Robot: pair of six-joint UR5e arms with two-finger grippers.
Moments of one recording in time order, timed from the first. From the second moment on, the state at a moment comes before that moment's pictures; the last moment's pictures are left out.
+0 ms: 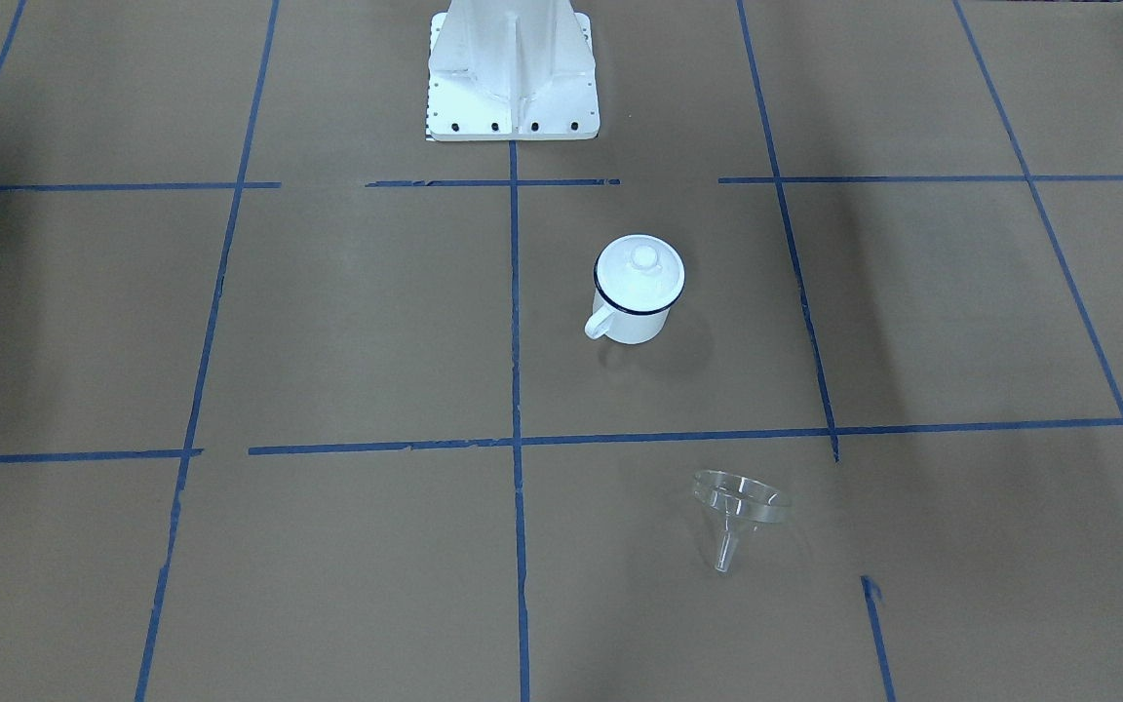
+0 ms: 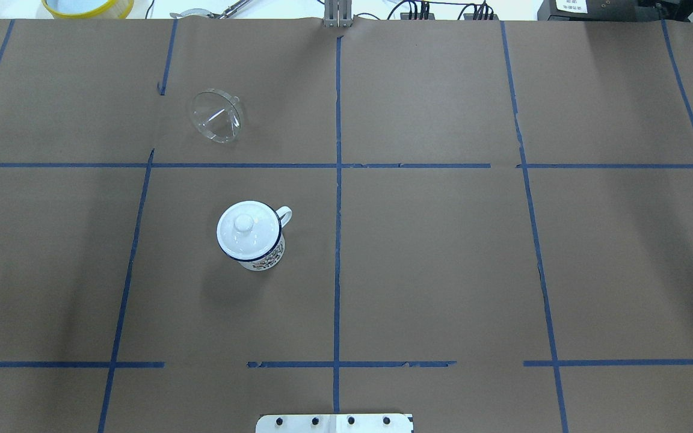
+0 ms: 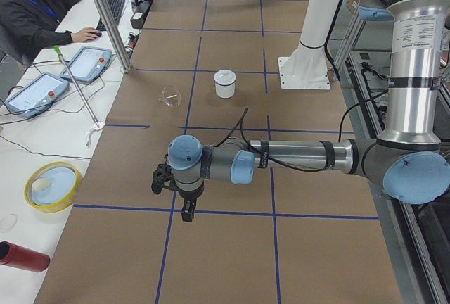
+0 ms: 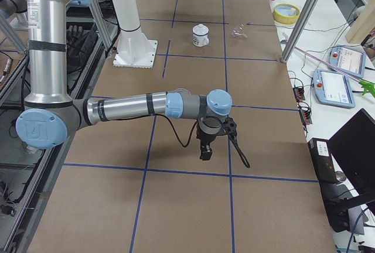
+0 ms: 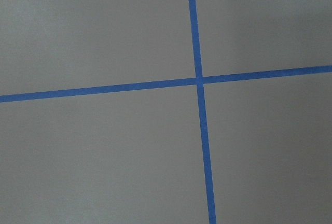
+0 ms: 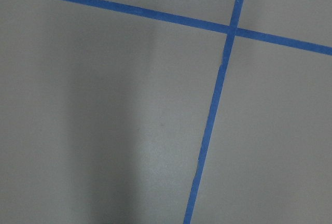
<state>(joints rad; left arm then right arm) -1.56 -1.54 -1.60 -1.67 -2.34 0.02 1.44 -1.62 1.78 -1.79 2.31 -0.13</state>
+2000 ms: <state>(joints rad) -1.21 -1.89 -1.98 -1.41 -2.23 -0.58 1.44 -1.62 1.78 -1.79 2.31 -0.13</state>
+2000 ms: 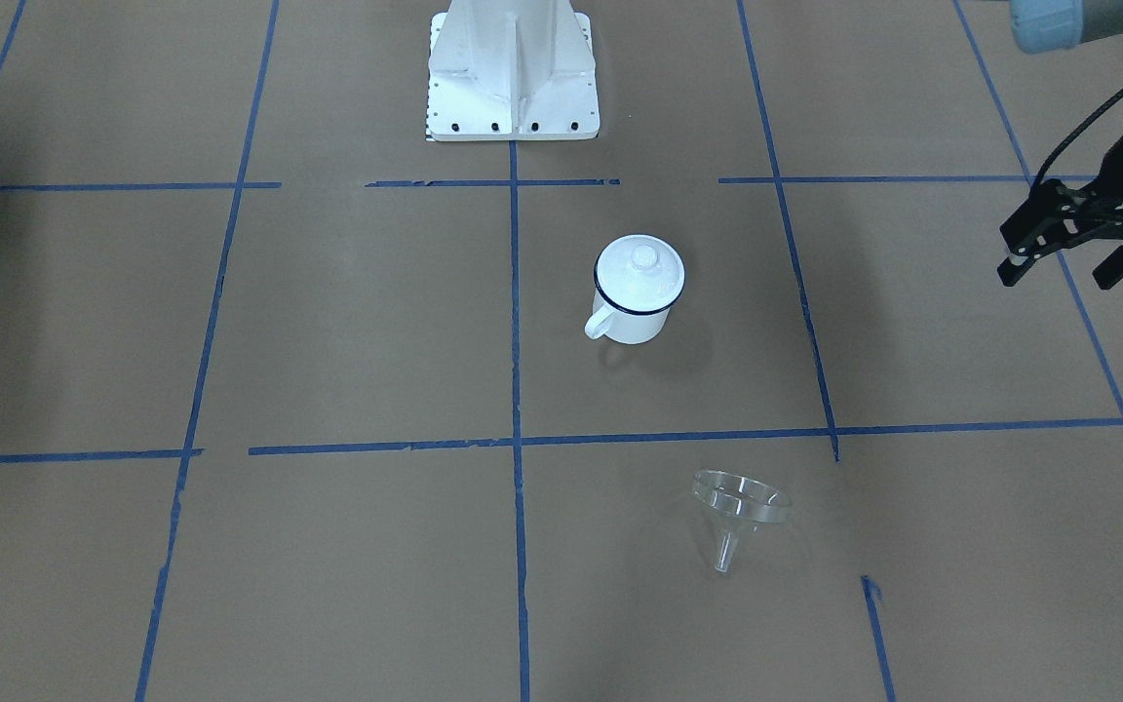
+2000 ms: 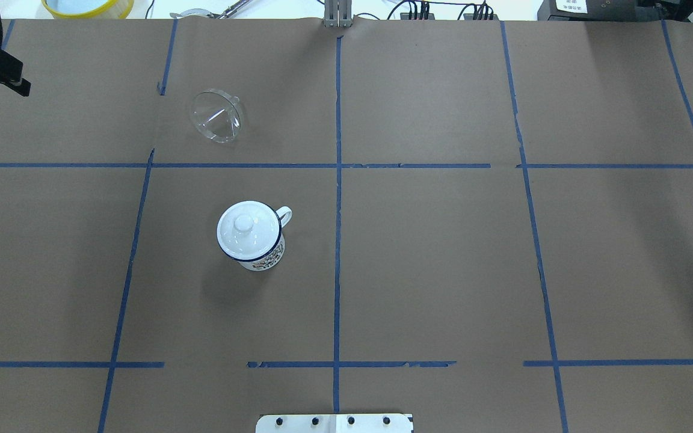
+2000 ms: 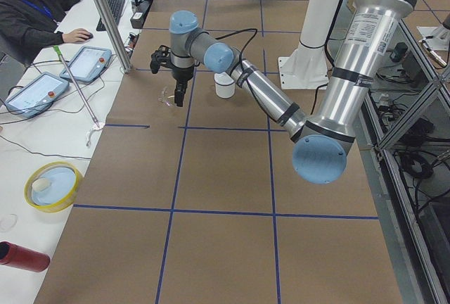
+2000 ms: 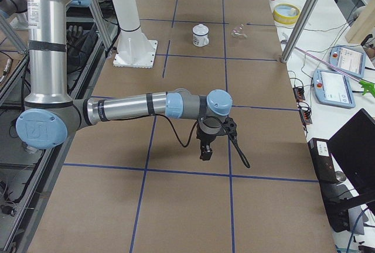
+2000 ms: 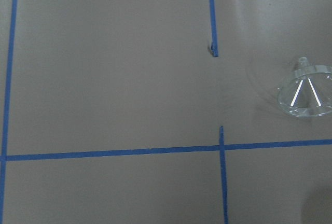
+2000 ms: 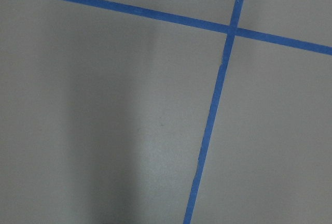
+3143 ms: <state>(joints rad) -0.81 -2.11 -1.96 -1.33 -2.11 -1.05 1.44 -1.62 1.78 -1.79 2.31 -0.13</state>
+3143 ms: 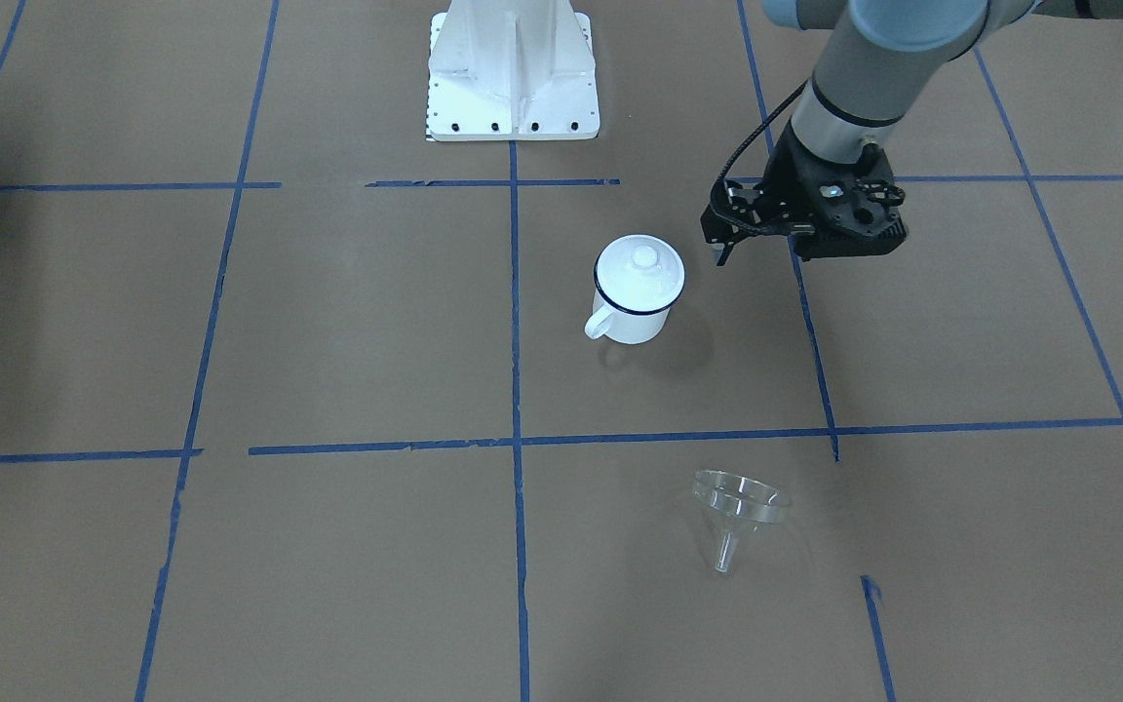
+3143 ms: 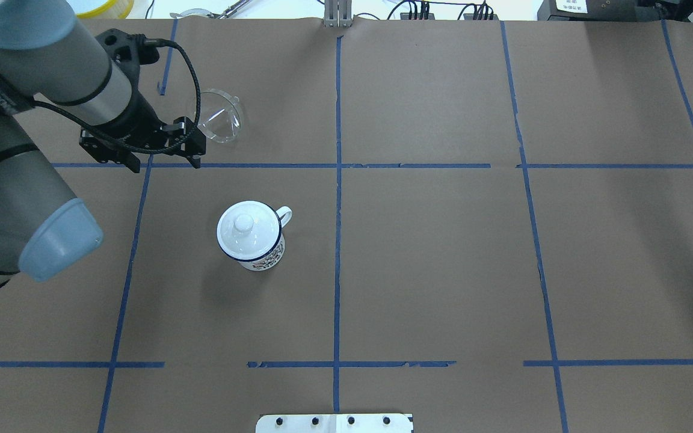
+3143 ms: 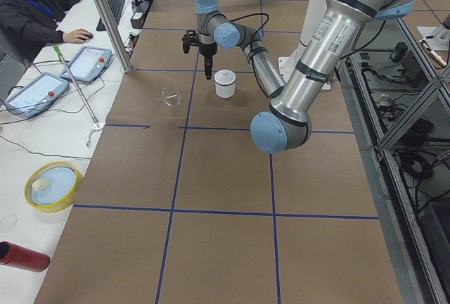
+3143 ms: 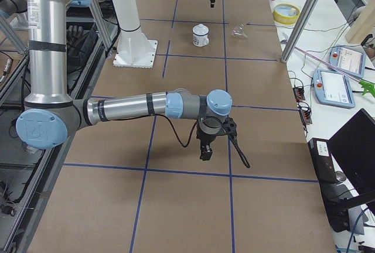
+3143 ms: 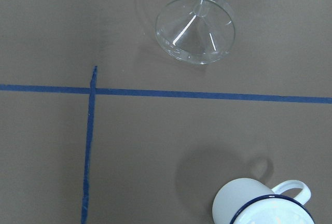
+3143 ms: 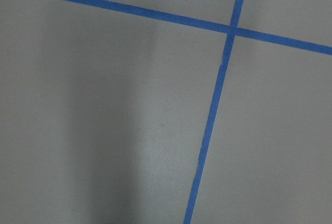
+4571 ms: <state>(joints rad) -0.63 -2.18 -1.84 -1.40 -2.05 -1.22 1.44 -1.62 1.78 -1.79 2.31 -0.13</state>
